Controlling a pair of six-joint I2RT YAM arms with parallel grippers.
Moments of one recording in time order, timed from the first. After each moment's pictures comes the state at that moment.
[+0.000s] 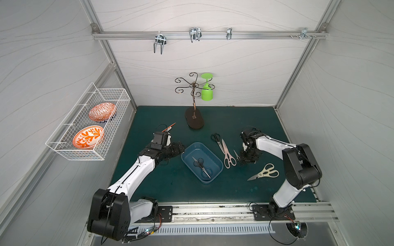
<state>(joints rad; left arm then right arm) -0.21 1.19 0.74 -0.44 0.29 -0.64 0.38 1.70 1.00 -0.82 -0.01 0.35</state>
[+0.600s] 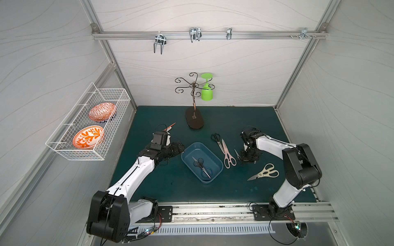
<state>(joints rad) -0.21 1.17 0.74 -0.44 0.28 -0.64 0.38 1.71 1.00 -0.82 0.00 0.38</state>
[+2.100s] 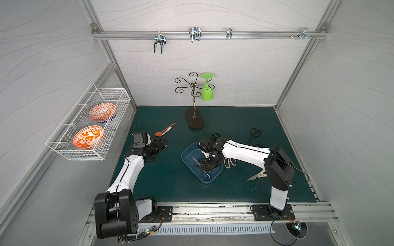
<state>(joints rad) 0.15 1.20 0.74 -0.44 0.37 -0.69 1.02 1.91 1.43 -0.93 -0.05 0.45</state>
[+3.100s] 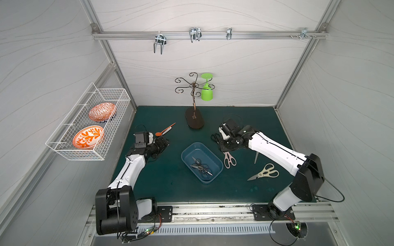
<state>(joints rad) 0.10 1.23 0.72 -0.36 0.48 -0.73 0.71 1.57 1.32 -0.90 -0.04 0.46</state>
